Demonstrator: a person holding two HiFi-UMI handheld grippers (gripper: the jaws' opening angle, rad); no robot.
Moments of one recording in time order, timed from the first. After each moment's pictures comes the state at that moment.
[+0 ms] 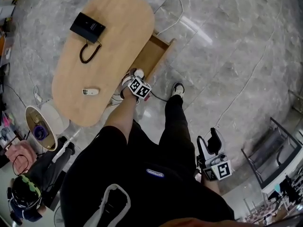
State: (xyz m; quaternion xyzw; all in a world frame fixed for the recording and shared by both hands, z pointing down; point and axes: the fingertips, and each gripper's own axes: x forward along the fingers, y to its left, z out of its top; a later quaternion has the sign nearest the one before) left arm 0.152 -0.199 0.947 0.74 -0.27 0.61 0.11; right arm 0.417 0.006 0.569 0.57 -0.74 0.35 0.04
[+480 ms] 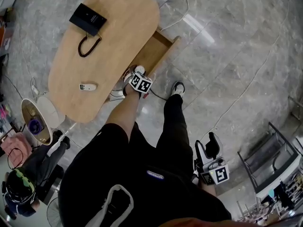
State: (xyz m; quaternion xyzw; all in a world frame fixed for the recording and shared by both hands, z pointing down) left arm 0.146 -0.200 0.976 0.72 -0.33 0.59 0.19; right arm 0.410 0.020 0.592 0.55 -0.75 0.37 0.06
